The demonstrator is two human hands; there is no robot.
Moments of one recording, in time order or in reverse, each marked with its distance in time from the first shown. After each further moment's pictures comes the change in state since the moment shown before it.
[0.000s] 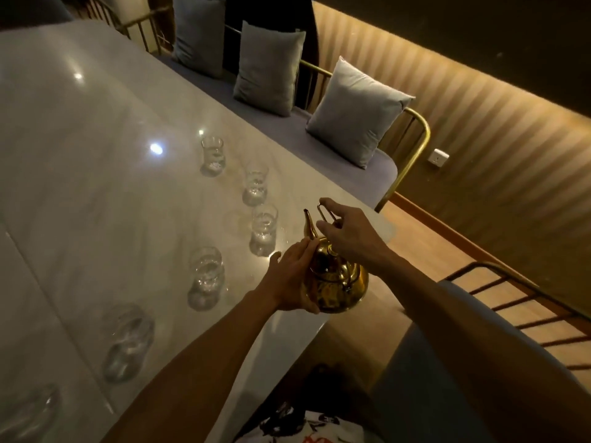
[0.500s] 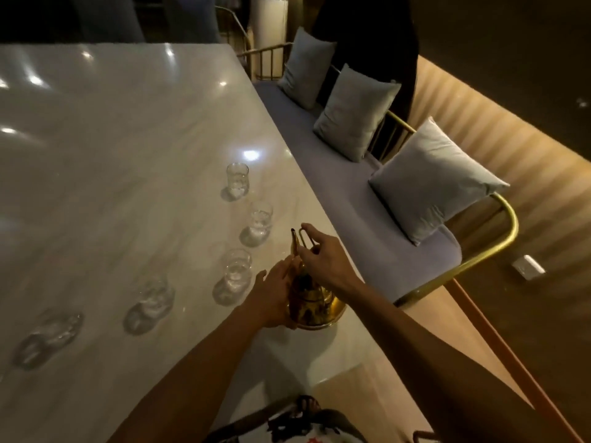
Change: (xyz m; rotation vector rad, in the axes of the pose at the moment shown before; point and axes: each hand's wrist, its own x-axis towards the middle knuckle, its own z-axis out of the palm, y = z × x) left_hand 0.175 -0.003 0.018 -0.024 0.172 -0.574; right_hand 0.201 0.074 -0.056 0.066 -0.311 -0.279
